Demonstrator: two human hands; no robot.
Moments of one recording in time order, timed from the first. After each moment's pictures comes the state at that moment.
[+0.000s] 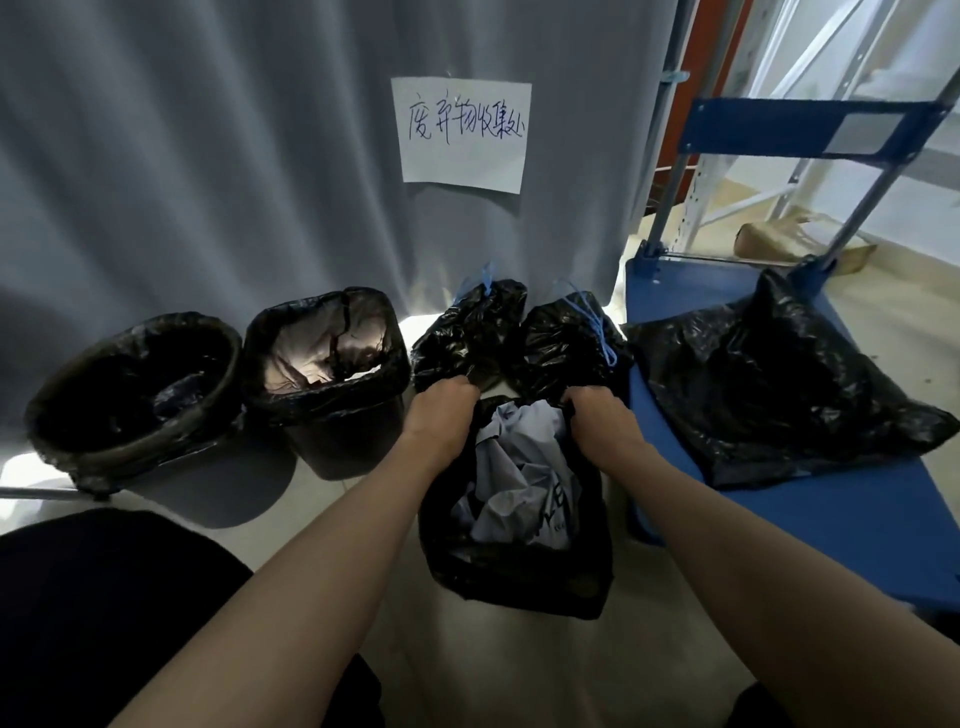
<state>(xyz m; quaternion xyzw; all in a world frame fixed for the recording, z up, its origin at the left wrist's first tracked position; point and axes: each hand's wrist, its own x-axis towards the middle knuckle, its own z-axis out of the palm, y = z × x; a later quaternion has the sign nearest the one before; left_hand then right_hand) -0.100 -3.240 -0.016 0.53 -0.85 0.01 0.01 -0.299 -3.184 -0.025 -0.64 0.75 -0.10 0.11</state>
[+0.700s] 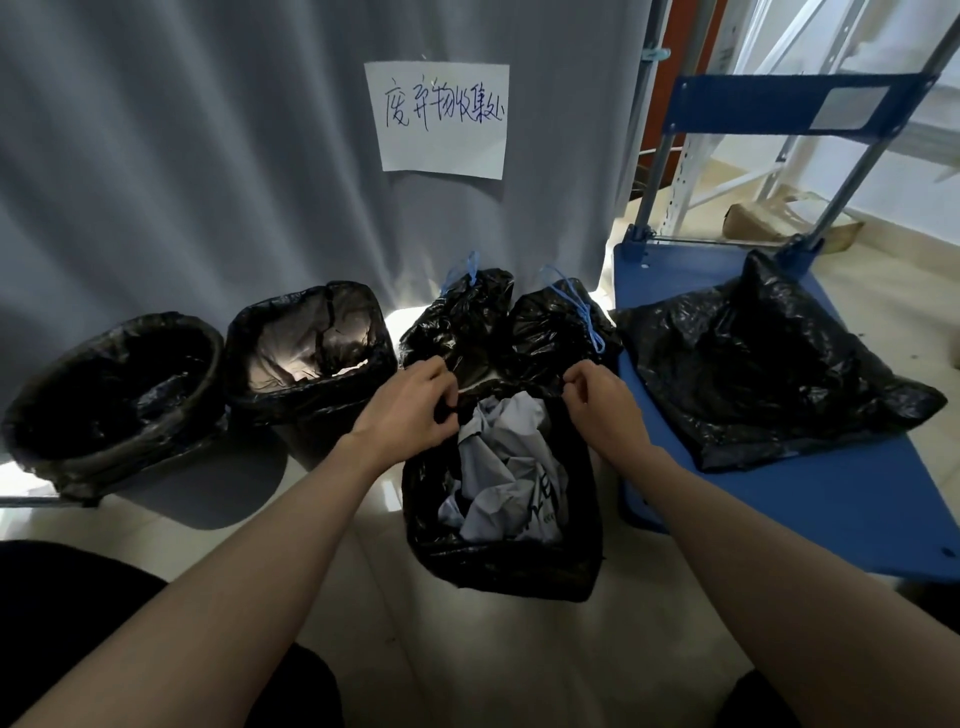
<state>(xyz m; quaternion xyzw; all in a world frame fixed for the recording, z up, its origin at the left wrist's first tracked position) -0.061 -3.242 -0.013 0.39 -0.91 -0.02 0.13 -0.316 -3.178 -0.039 -0.58 0.73 -0.32 0.15</state>
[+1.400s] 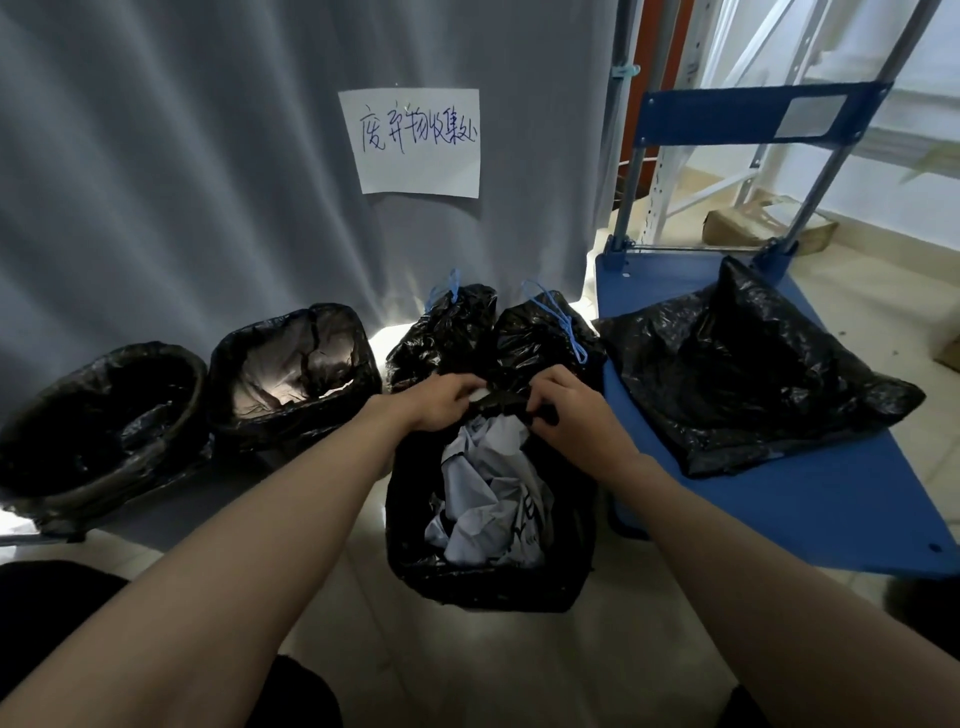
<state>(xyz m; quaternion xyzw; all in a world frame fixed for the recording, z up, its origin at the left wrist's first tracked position) -0.122 -3.285 -0.002 0.45 -0.86 -0.25 -0.08 -0.317 -3.169 -0.025 -0.73 0.62 -0.28 0.09</state>
